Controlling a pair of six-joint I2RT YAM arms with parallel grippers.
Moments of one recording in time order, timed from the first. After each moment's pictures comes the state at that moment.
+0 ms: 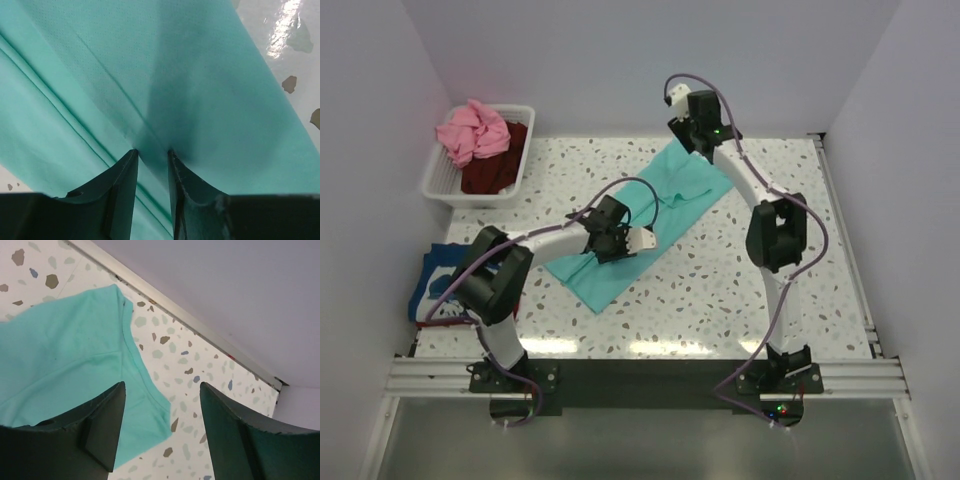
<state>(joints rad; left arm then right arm) -0.59 1.78 1.06 -0.38 0.12 0.80 0.35 2.33 2.17 -0.41 0.27 -0.49</state>
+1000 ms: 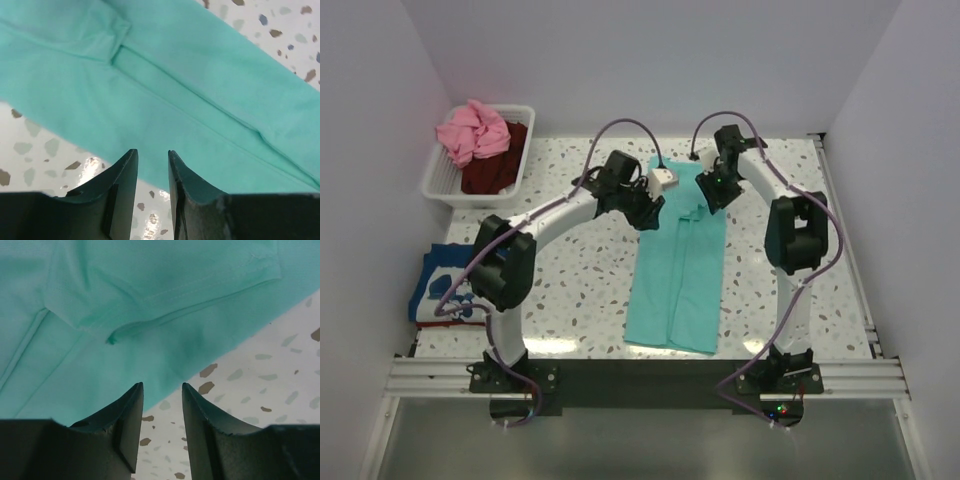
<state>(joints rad) -0.61 1.90 1.48 -0.43 0.50 0.33 0.21 2.19 1.90 -0.99 -0.13 -0.36</state>
